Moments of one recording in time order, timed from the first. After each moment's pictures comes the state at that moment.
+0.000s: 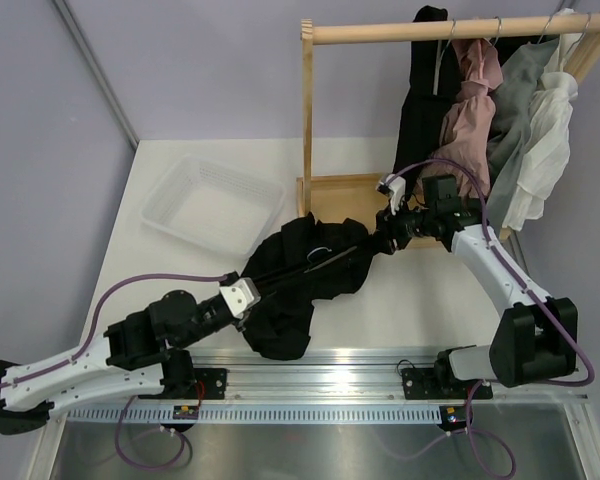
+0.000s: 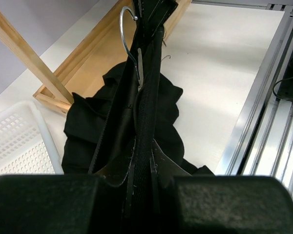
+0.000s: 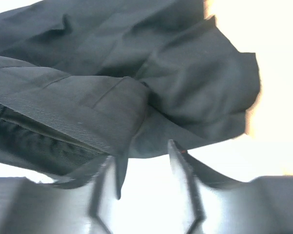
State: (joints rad) left arm -1.23 0.45 0.61 -0.28 -0.23 0.17; right arm 0.19 1.36 1.04 -0.53 -0.75 -0.35
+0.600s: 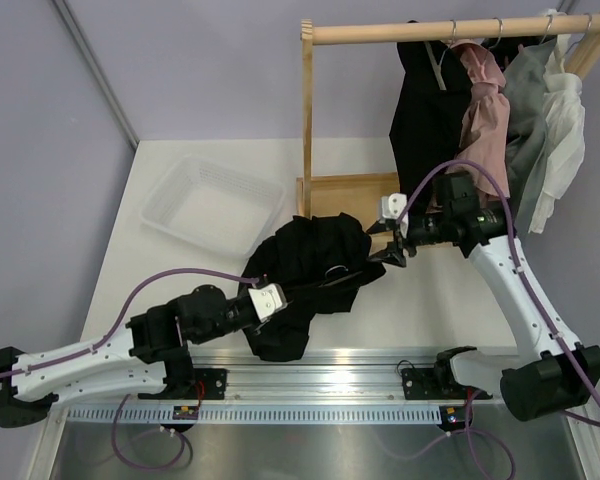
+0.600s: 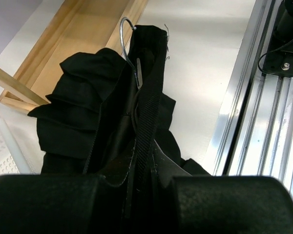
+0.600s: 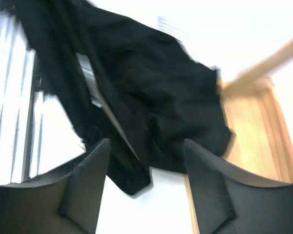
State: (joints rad) left arm -1.23 0.63 0.61 -0.24 -0.12 0.20; right arm 0.20 1.18 1.20 -0.90 -1.00 -1.03
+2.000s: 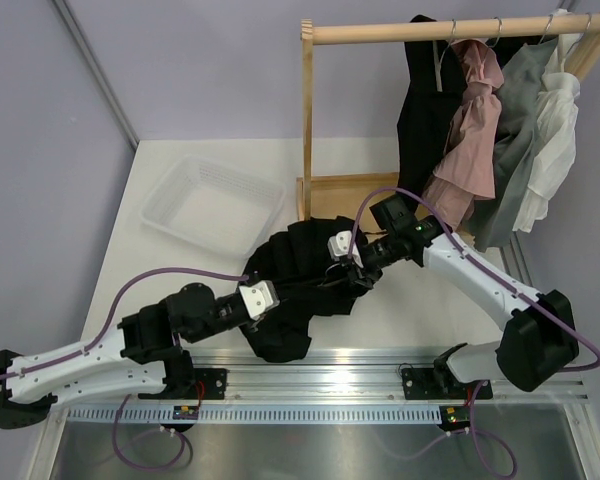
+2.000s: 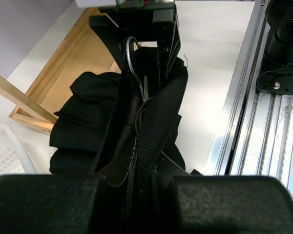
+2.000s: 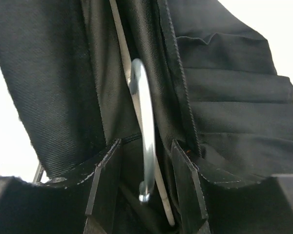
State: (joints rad) left arm -1.23 0.60 0.65 -0.23 -0.11 0.21; right arm 0.54 1.36 1.05 -0.77 -0.92 -1.11
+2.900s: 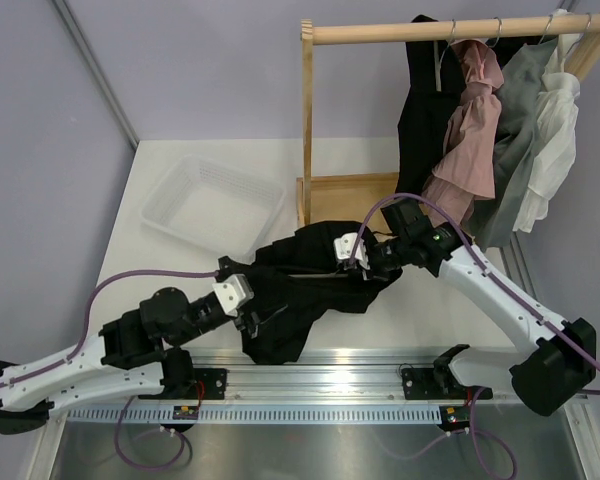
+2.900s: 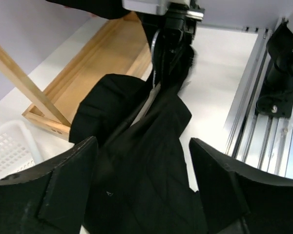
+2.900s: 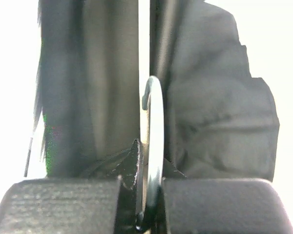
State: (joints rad) left arm -1.23 0.50 0.65 -0.24 -0.16 0.16; right arm 0.56 1.24 1.06 -0.79 -0.74 -1.05
